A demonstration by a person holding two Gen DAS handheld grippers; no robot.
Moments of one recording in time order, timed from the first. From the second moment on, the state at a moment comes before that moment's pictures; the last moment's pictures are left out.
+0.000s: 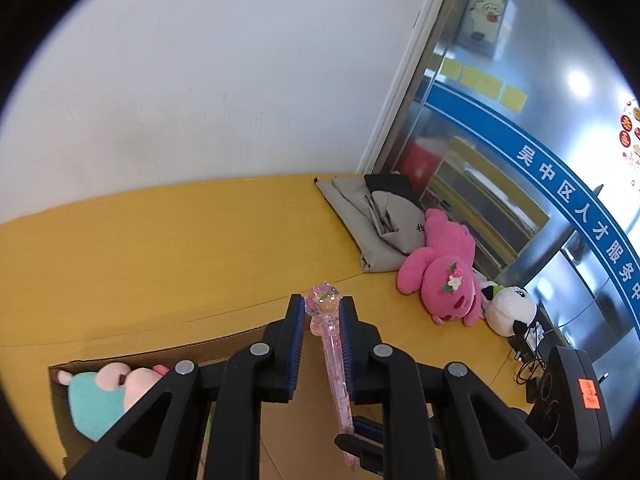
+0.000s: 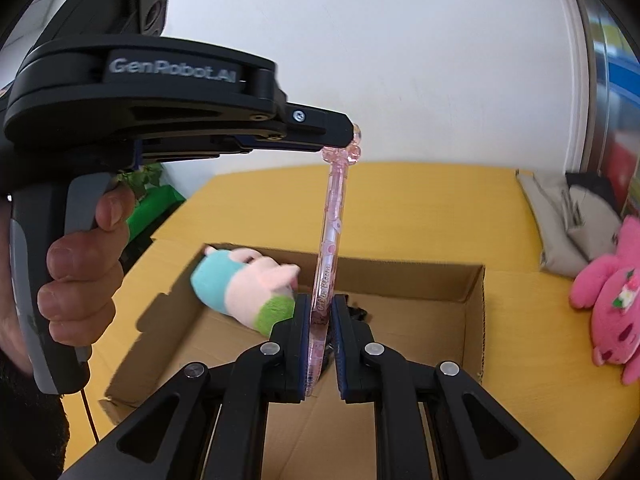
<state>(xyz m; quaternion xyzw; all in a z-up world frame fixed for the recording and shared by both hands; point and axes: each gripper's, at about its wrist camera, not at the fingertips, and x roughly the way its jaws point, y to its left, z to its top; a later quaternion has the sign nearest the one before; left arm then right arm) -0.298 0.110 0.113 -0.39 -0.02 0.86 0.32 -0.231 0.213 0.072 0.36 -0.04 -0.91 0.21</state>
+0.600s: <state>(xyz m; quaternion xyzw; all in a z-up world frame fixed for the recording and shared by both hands) -0.371 0.129 -0.054 -0.53 -0.07 0.78 0.32 -0.298 0.231 -0.064 0.53 -0.05 -0.83 0.15</state>
